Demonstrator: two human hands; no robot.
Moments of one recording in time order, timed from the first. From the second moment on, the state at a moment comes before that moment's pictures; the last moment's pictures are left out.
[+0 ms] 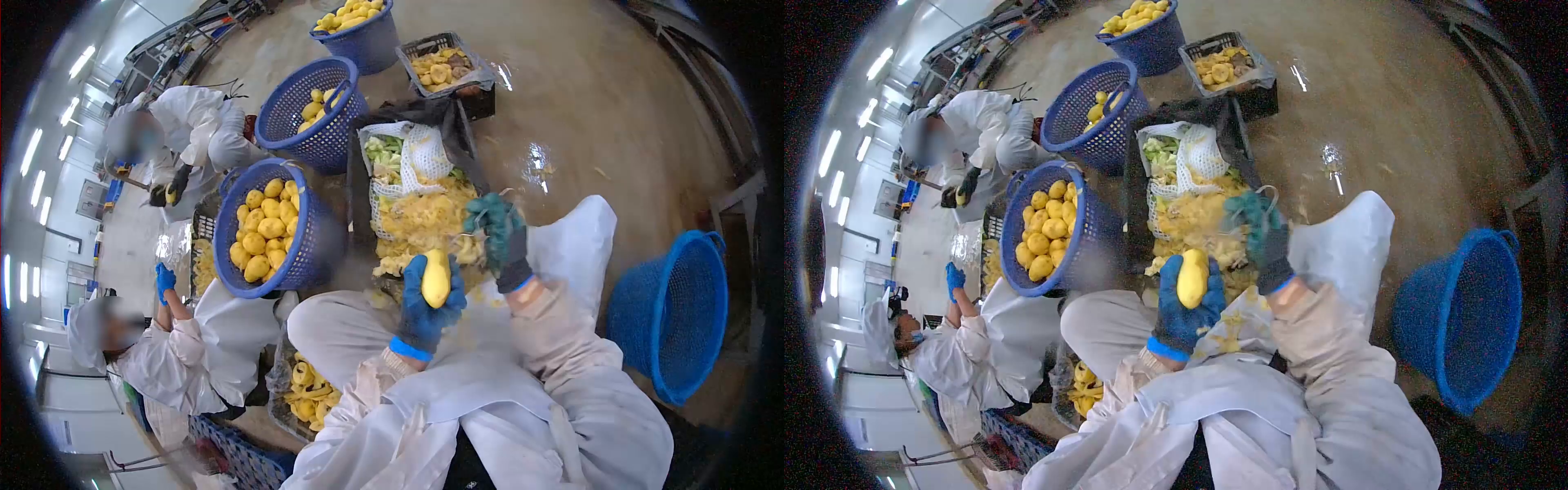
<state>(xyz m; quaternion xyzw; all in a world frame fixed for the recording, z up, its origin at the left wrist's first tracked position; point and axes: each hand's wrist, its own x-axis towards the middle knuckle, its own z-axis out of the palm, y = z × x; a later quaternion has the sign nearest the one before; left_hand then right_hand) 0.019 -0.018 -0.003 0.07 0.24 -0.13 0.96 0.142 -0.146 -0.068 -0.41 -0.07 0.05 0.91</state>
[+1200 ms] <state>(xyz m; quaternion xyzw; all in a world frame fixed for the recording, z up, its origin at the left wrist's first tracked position) 0.005 -0.024 -0.022 0.34 0.19 0.00 0.92 0.117 -0.124 -0.018 -0.53 -0.11 0.10 0.84</state>
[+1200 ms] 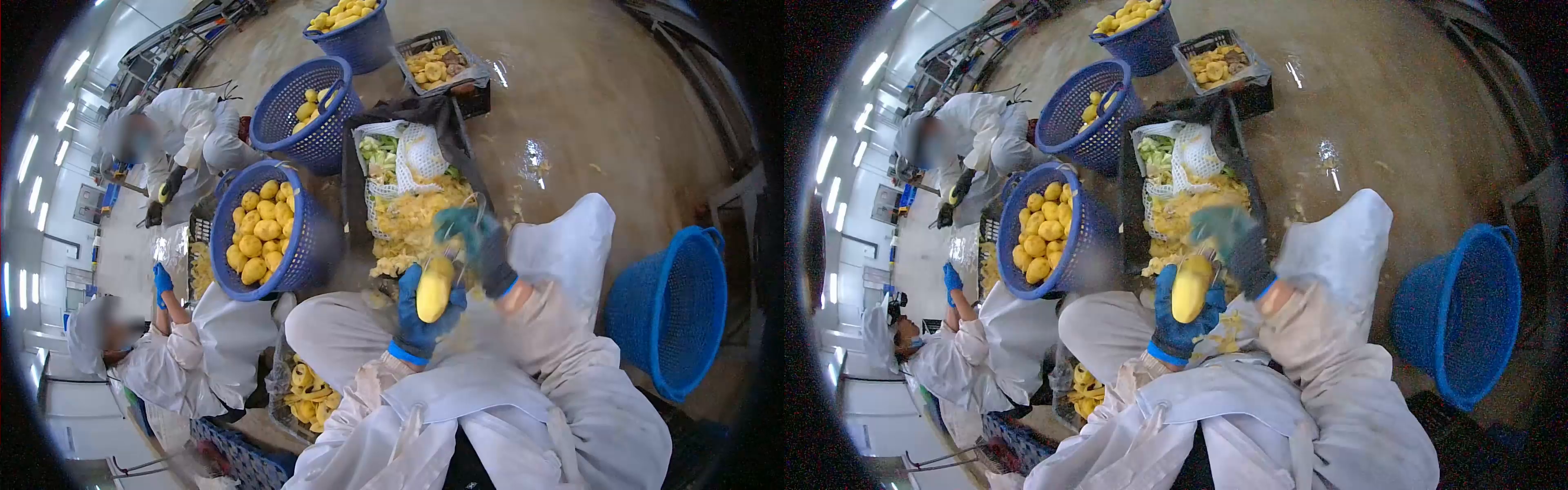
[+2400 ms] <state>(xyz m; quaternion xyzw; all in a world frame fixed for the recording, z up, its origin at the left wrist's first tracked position) 0.006 -0.016 -0.006 0.80 0.00 0.11 0.59 0.137 -0.136 -0.043 -0.53 -0.12 0.00 0.84</state>
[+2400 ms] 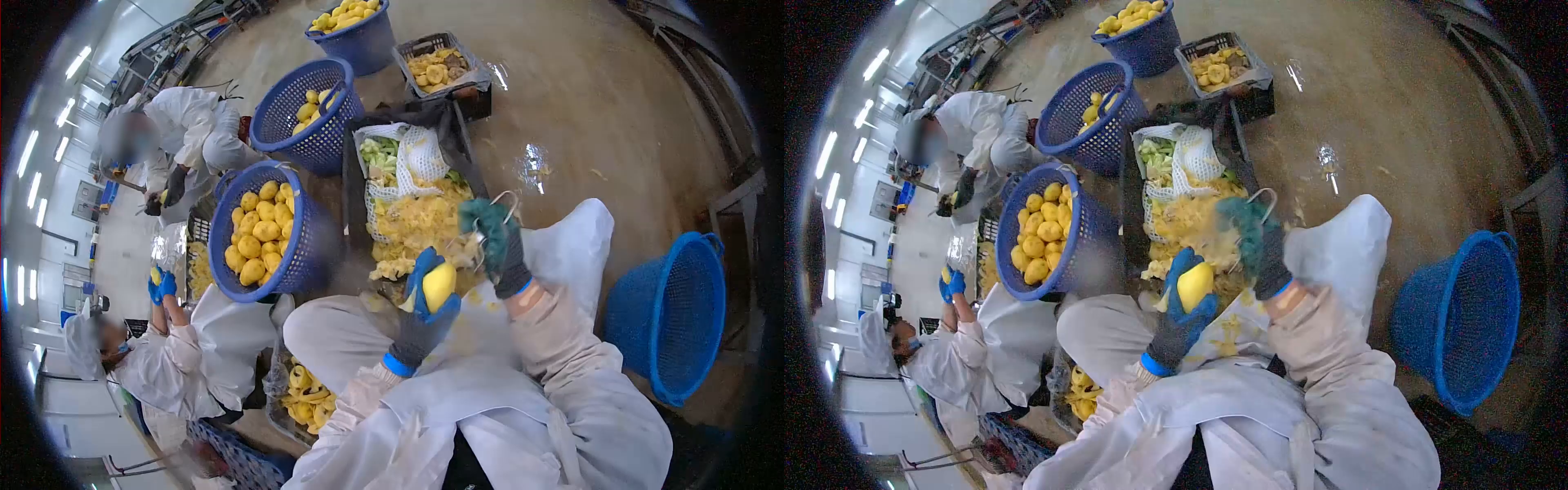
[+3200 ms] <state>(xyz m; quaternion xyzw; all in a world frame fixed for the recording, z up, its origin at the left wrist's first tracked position) 0.007 -0.030 -0.054 0.53 0.21 0.13 0.81 0.104 -0.129 -0.062 -0.52 -0.09 0.18 0.83</state>
